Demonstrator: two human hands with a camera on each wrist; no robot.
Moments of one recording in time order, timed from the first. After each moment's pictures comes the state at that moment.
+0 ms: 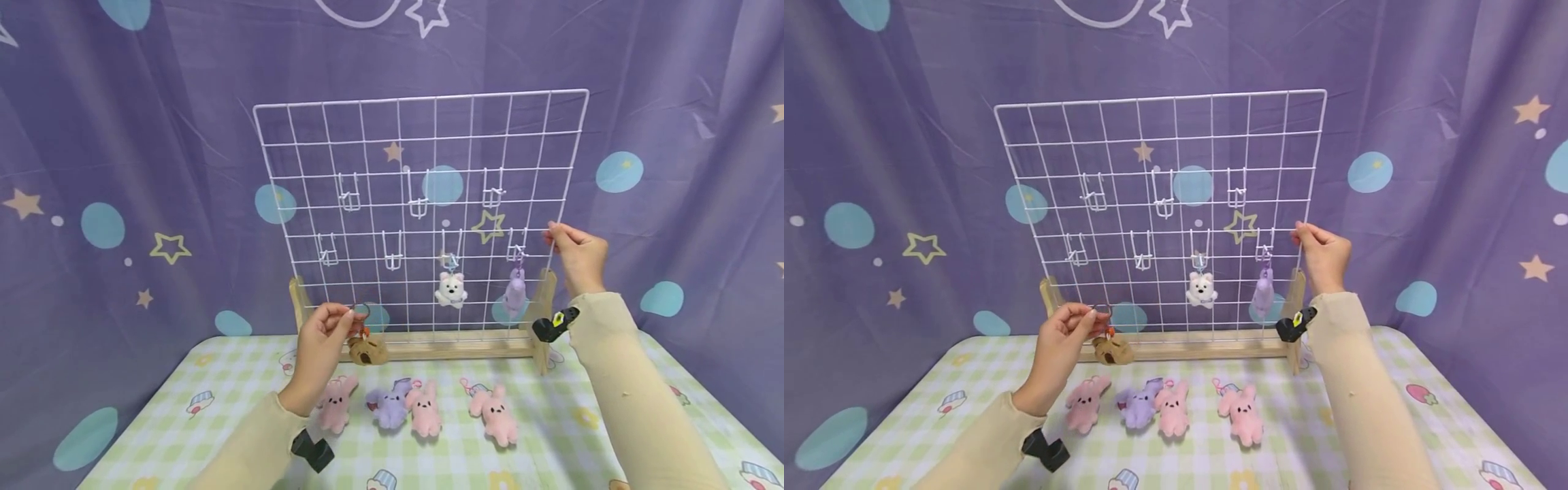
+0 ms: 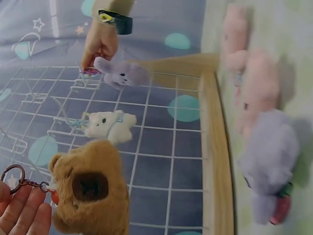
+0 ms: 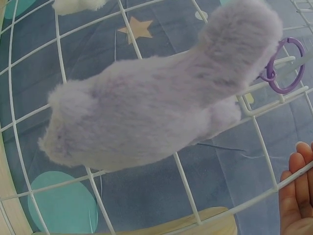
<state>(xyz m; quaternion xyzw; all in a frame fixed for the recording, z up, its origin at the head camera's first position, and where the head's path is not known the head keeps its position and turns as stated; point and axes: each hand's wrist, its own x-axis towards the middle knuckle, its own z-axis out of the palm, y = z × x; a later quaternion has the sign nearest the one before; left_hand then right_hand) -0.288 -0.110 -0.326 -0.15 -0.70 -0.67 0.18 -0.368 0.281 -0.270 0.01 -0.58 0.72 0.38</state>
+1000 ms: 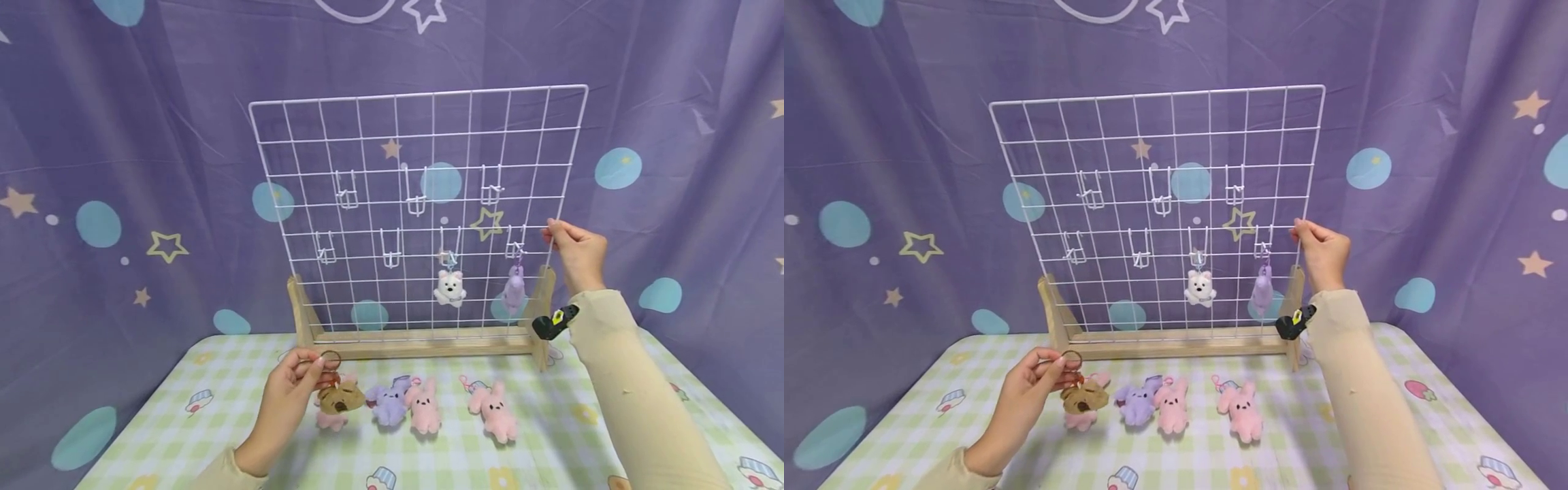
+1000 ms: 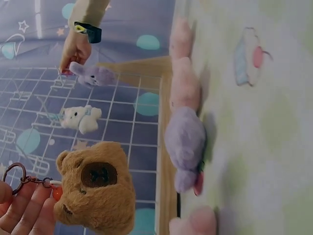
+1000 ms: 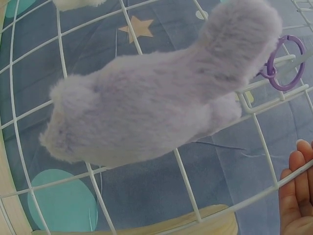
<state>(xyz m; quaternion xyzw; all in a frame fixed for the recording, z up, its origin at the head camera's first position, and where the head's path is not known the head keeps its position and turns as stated) -0.243 -0.153 -0.364 -0.13 -0.74 -0.64 0.15 -0.362 0.277 -0.261 -0.02 -0.57 0.74 0.36</state>
